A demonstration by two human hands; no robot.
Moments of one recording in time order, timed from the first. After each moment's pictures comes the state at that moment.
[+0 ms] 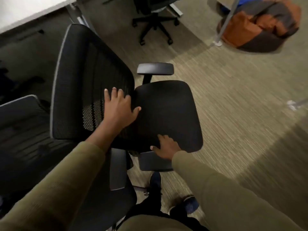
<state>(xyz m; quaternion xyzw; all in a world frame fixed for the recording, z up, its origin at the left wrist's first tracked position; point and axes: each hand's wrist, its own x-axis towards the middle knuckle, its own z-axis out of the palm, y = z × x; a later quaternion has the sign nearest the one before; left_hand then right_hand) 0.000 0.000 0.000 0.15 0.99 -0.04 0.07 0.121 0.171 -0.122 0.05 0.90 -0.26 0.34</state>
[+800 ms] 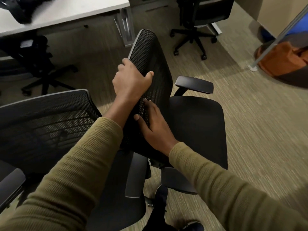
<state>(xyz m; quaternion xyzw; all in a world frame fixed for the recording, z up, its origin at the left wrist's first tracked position) -0.094 -0.076 0.067 -0.16 0.97 0.19 -0.07 0.025 0.025 0.007 -0.09 0.85 -0.51 0.10</state>
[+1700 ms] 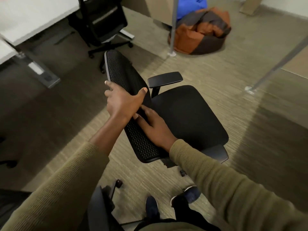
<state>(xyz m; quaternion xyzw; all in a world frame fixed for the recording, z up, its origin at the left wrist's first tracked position) -0.040 0.236 0.077 0.00 0.95 0.32 0.05 0.066 0.305 0.026 0.12 0.81 -0.57 -0.02</state>
